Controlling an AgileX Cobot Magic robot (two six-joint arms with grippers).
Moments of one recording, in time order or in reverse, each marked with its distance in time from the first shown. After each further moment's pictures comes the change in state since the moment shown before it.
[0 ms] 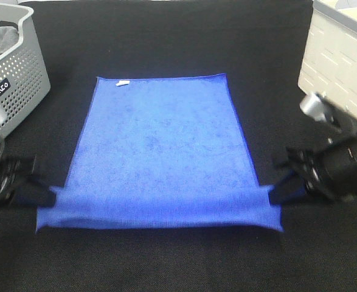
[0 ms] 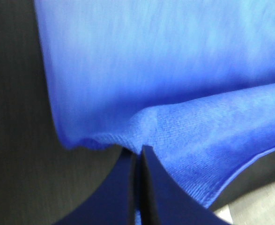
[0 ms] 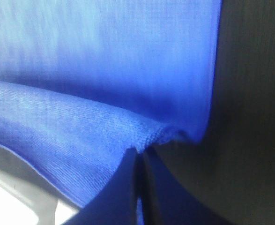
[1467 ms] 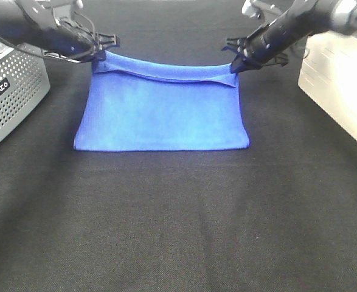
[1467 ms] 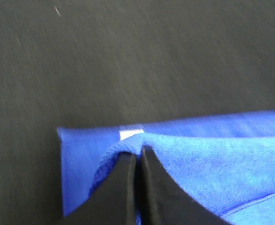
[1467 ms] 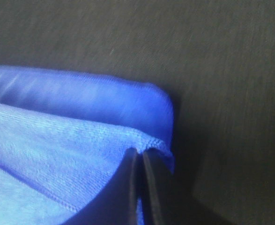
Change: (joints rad) left arm 0.000 0.959 -1.411 0.474 -0.261 -0.360; right arm -0.032 1.081 -1.700 -0.436 0.115 0.365
